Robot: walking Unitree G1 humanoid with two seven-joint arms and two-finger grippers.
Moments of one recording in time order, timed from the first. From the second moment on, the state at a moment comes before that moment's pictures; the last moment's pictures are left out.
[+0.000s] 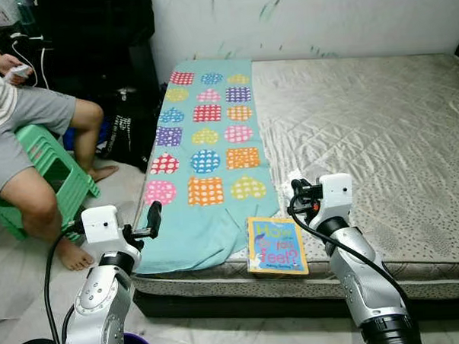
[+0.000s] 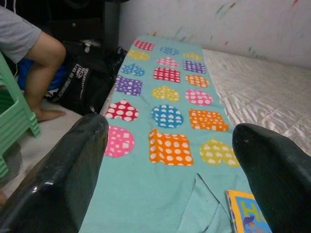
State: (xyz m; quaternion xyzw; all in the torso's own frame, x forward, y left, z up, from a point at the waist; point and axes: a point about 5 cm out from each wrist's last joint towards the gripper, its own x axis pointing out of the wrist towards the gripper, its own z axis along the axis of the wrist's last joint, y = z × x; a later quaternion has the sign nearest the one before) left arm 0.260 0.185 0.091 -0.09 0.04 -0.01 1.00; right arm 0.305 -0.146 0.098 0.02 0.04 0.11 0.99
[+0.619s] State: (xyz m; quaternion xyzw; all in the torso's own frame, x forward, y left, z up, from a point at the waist) left arm 0.260 0.185 0.091 -0.09 0.04 -0.01 1.00; right arm 0.305 -0.145 0.098 0.02 0.04 0.11 0.99
